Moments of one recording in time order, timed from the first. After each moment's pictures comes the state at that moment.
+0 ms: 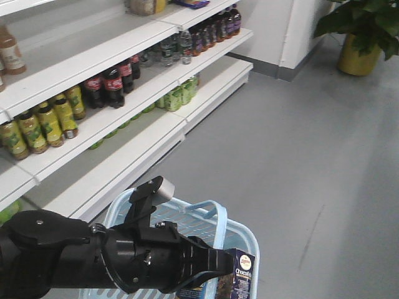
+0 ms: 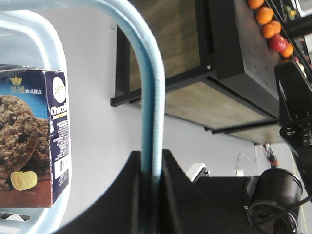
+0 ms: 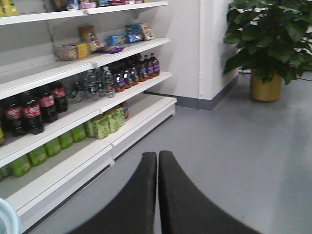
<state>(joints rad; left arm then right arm) -0.74 1.45 -0.72 -1.70 0.48 0.88 -0.01 -0.01 0.03 -0.03 0.14 0.10</state>
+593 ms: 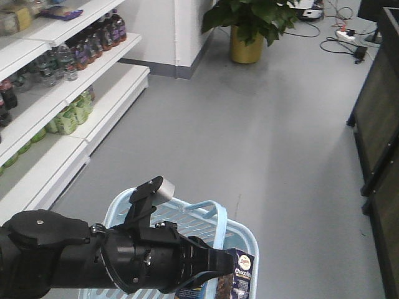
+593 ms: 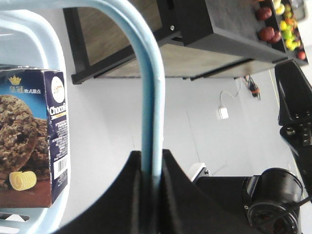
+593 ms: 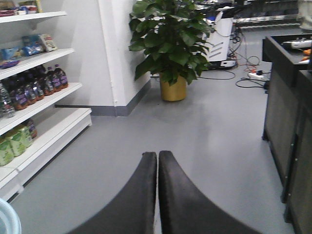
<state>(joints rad) -0.74 1.45 -0.72 -1.70 0.48 0.88 -0.01 -0.01 0.03 -0.03 0.14 0.10</state>
